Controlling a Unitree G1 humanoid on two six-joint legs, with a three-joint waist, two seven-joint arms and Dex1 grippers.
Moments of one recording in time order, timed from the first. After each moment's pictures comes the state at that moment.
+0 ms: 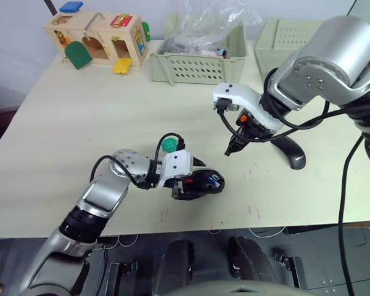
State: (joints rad) left arm -0.42 0.71 -0.31 -0.18 -0.16 0.29 -1.19; right arm -1.61 -0.70 0.85 0.04 0.90 1.61 0.89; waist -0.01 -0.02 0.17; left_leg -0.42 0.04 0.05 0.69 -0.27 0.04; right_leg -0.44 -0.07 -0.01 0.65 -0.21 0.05
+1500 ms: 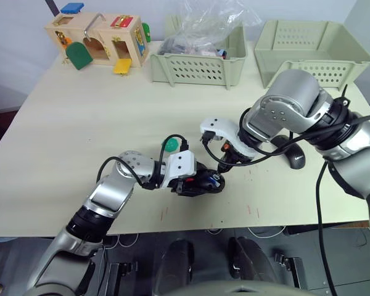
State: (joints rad) left arm -0.43 0.67 -0.33 -0.17 -0.12 0.31 -1.17; right arm -1.40 -0.52 0.81 0.12 0.99 1.61 0.56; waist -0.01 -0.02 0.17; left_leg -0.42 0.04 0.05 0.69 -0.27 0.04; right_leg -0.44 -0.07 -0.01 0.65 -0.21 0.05
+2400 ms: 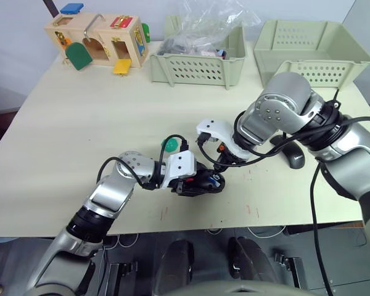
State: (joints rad) left arm -0.42 0.67 -0.33 -0.16 -0.12 0.30 -1.17; right arm -1.37 -0.48 0.79 0.17 1.10 1.61 0.38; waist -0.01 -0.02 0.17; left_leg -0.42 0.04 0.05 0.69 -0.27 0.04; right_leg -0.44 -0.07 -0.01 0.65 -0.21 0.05
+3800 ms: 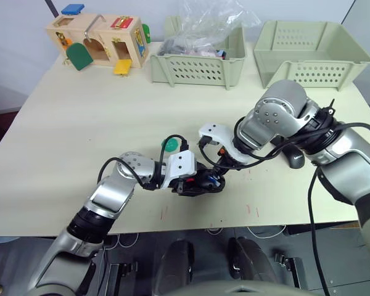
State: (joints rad) left arm -0.42 0.66 -0.32 -0.17 -0.12 0.32 -1.16; right arm -1.33 -0.46 0.77 0.21 1.10 1.61 0.30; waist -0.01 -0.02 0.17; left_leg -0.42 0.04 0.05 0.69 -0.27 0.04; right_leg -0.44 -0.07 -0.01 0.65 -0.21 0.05
